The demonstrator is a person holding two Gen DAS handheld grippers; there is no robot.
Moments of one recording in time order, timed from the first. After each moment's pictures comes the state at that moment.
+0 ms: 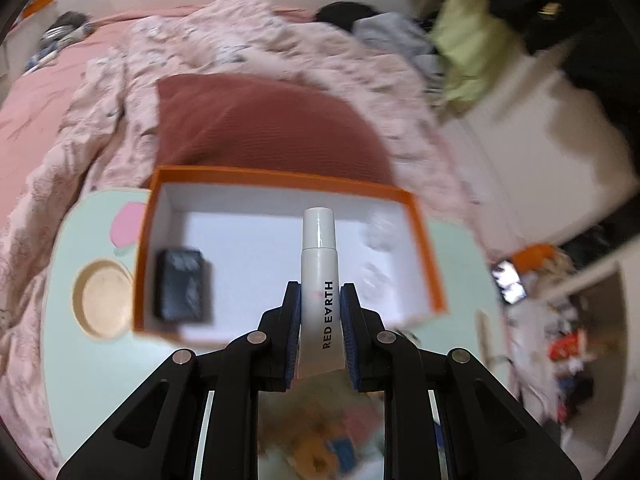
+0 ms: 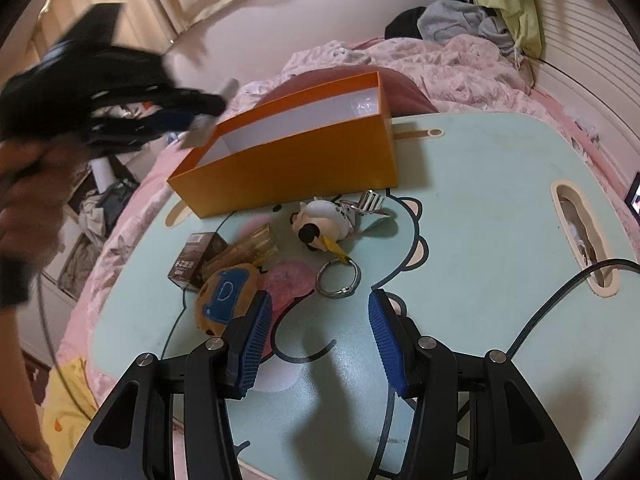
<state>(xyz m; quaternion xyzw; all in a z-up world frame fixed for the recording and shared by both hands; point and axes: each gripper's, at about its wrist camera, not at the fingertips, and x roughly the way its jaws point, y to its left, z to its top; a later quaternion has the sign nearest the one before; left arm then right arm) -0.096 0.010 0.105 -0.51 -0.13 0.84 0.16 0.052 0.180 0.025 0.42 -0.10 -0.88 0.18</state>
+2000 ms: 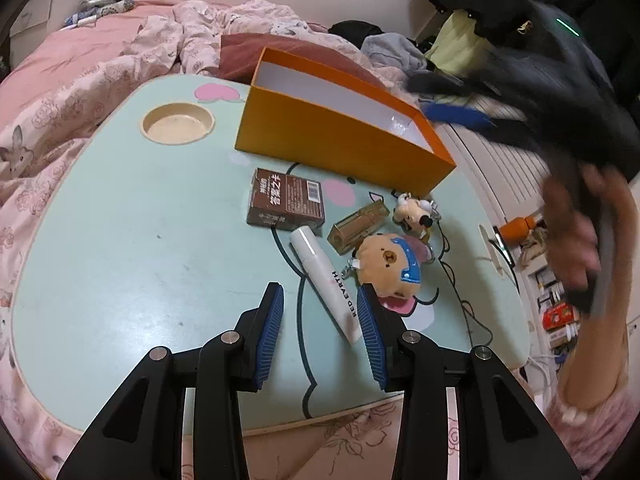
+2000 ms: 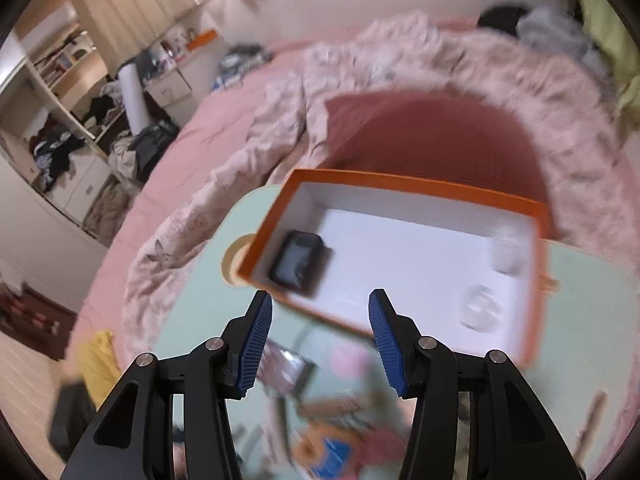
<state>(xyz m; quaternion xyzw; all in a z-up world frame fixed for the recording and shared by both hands) 0.057 -0.056 0.037 -0.46 -0.18 0.86 0.13 -0.096 0.066 0.097 0.52 -0.04 -0.81 0.28</state>
